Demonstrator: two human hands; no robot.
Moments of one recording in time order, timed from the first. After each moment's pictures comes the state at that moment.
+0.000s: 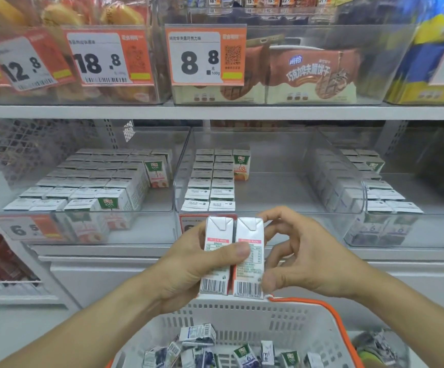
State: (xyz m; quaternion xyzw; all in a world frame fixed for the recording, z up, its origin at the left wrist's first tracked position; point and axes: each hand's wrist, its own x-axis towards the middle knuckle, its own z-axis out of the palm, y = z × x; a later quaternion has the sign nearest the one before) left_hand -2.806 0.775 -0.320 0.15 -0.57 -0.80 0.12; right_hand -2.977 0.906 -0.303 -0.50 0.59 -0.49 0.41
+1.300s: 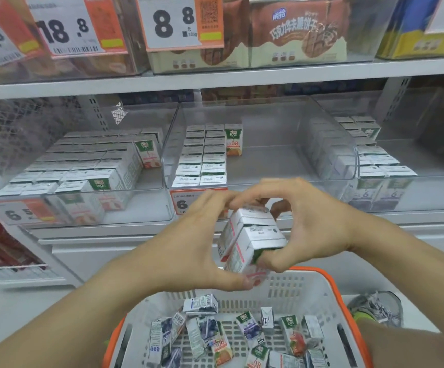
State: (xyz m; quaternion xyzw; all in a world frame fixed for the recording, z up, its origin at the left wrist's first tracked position) left_hand -2.800 0.790 -0.302 0.14 -0.95 -0.28 0.08; right_hand -2.986 0.906 -0.291 -0.66 0.64 -0.33 0.23
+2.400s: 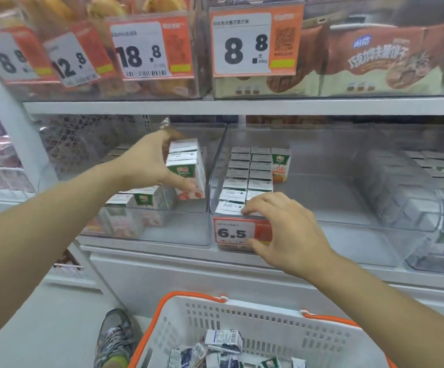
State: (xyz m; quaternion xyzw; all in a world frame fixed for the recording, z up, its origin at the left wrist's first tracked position) left_hand -2.781 0.595 -0.253 0.33 -0.87 -0.29 0.20; right_hand -2.974 0.802 -0.347 -0.67 0.70 -0.24 -0.08
